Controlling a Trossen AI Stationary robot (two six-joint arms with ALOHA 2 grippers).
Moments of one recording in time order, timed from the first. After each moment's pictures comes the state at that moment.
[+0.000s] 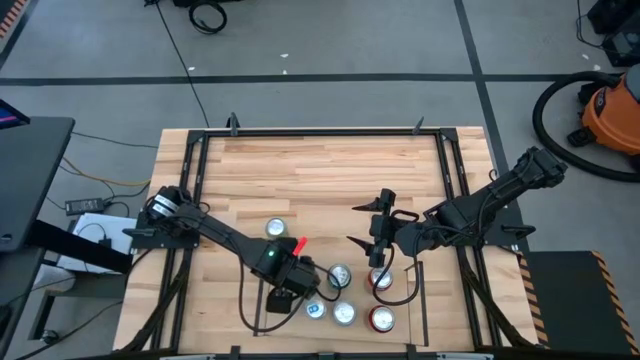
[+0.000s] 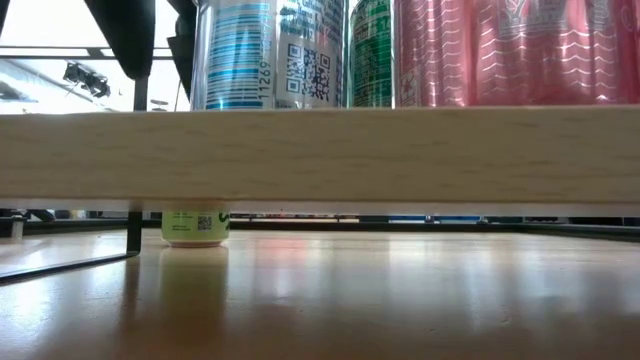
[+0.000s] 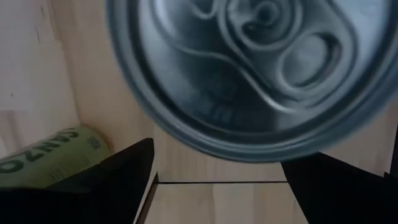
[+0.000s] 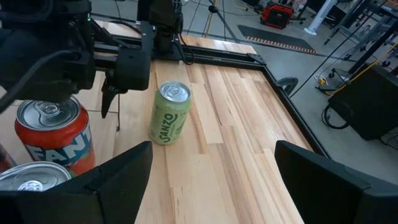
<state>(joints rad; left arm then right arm) -0.46 1.91 1.64 -1.14 -0.08 -0.37 0.48 1.32 1.07 -0.31 0.73 0.12</state>
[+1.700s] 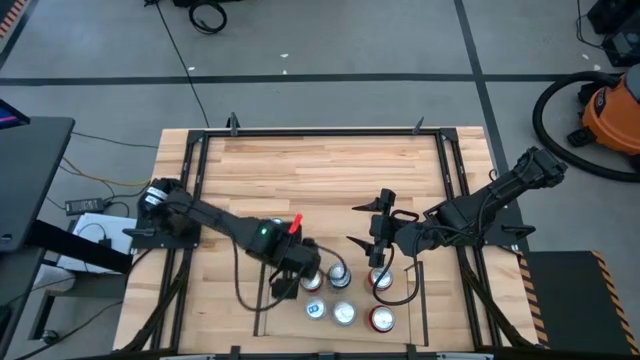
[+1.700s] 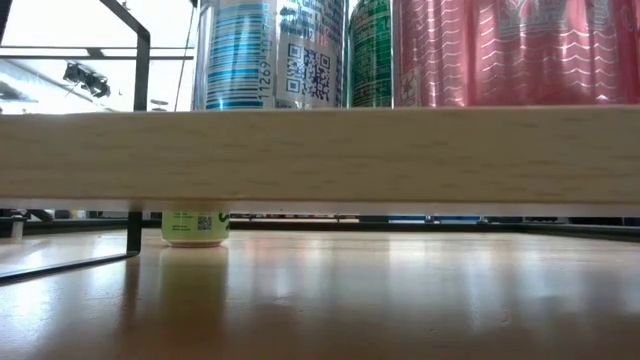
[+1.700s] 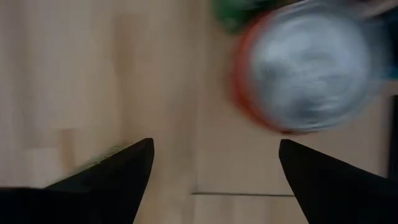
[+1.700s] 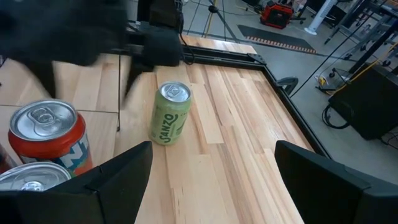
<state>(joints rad) -0.38 1.83 1.69 -1.14 -0.11 -0.33 0.48 1.32 1.07 -0.31 0.73 0.12</state>
